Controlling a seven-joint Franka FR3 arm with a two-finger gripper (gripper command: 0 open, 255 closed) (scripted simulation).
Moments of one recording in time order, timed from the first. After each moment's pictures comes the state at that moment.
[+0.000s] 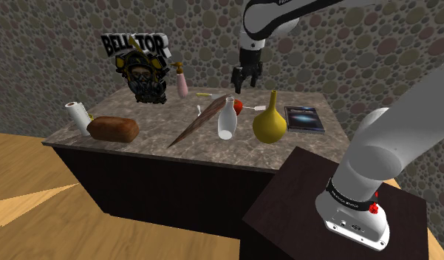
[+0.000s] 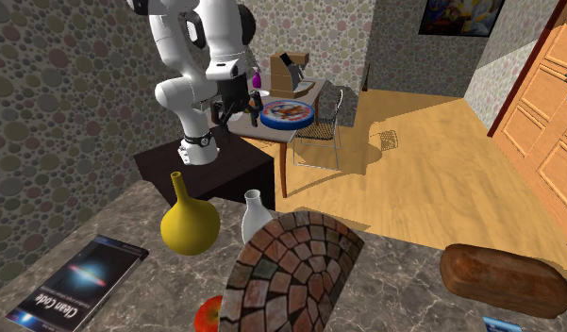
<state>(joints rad) -0.04 -0.38 -0.08 -2.32 0.00 2.03 0.01</state>
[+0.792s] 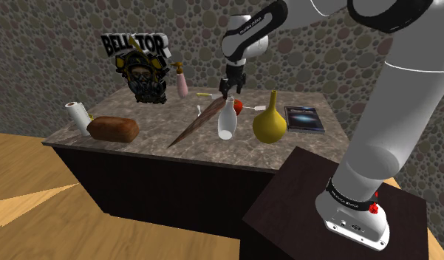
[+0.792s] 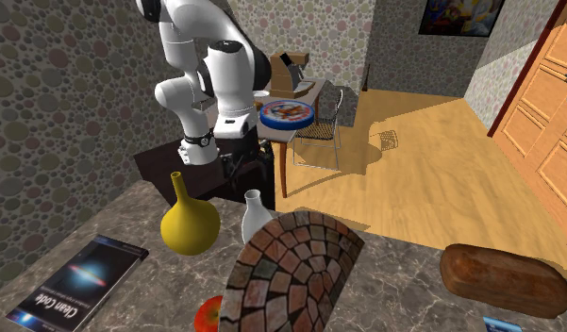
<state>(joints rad) -0.07 0.06 -0.14 -2.09 0.05 2.25 -0.11</state>
